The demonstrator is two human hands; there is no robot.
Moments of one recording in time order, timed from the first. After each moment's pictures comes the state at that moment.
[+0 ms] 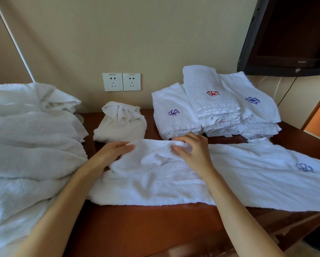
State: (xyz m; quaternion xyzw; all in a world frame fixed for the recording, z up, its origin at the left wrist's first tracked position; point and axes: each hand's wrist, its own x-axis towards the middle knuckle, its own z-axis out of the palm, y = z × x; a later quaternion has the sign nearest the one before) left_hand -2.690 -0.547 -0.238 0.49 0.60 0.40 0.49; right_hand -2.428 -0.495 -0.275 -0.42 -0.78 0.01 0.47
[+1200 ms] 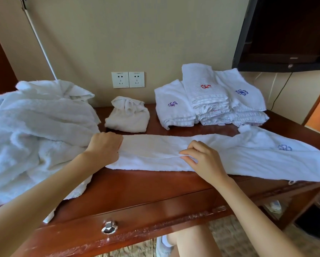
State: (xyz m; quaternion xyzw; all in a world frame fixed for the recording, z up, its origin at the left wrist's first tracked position) left_hand -2.686 -0.637 -0.213 0.71 0.68 -0.03 -0.17; right_hand -2.386 -0.596 -0.289 -0.33 -0.83 -0.15 0.43
